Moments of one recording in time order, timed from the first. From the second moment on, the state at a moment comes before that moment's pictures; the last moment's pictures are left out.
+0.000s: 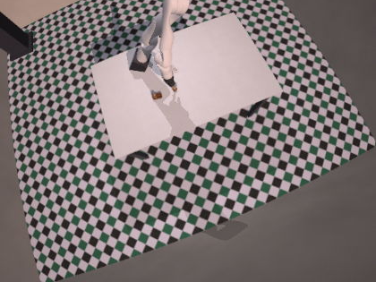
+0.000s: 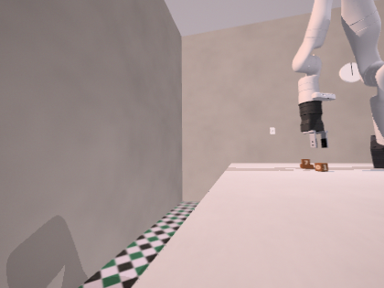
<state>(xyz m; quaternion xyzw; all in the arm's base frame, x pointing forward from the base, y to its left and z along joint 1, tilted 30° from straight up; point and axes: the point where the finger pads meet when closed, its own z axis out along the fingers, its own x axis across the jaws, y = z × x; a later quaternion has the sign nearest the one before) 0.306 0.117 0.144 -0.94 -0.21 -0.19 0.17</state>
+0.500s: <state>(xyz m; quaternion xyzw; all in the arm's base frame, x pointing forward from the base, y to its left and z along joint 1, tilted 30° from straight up) 0.311 0.122 0.137 -0.94 -0.21 -0.20 0.17</state>
